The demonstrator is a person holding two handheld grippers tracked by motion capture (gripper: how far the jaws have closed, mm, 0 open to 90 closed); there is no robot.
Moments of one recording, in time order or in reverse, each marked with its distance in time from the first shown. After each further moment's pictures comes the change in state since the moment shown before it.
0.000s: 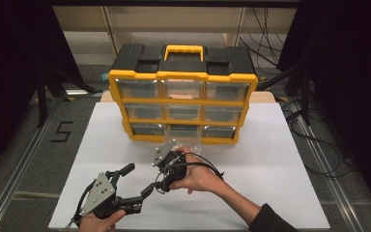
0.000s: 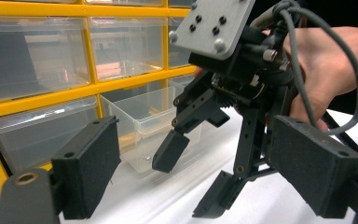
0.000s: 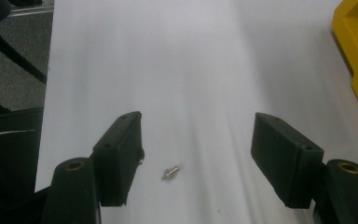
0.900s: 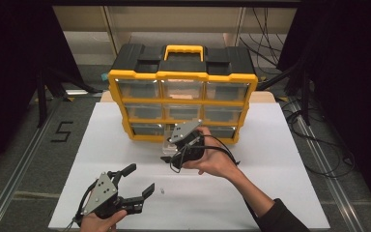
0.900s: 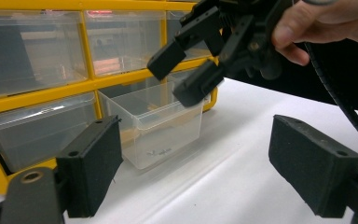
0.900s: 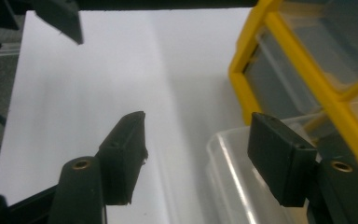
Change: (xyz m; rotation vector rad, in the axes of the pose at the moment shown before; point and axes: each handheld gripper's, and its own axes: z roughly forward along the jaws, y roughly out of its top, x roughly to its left) left arm 0.002 -0.001 0.004 0.000 -0.010 0.043; right arm -0.029 0.000 -0.061 -0.189 -0.168 0.000
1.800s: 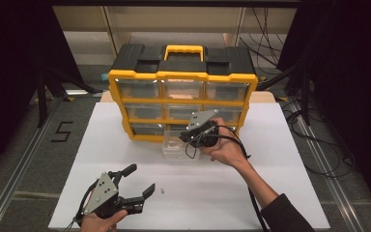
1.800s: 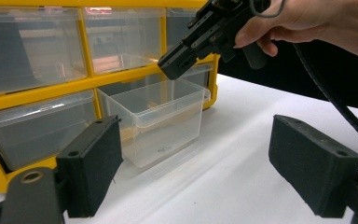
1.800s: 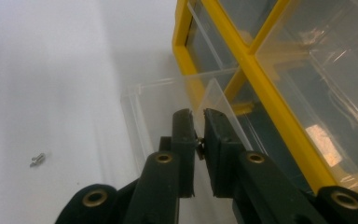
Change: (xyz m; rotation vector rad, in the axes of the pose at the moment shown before) left arm -0.003 -0.002 0.000 0.021 -0.002 -0.036; right arm -0.045 -0.028 -0.013 0.023 -0.104 0.017
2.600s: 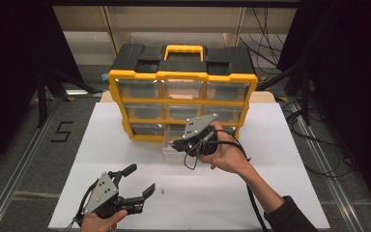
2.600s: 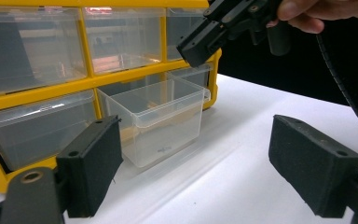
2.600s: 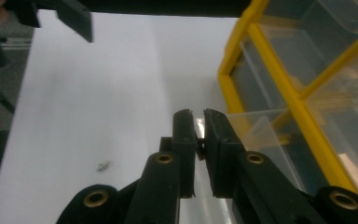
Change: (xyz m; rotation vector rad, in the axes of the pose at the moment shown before) left arm 0.001 0.000 0.000 -0.004 0.010 0.007; right arm 0.030 0.022 -0.025 -0.047 0.117 -0.074
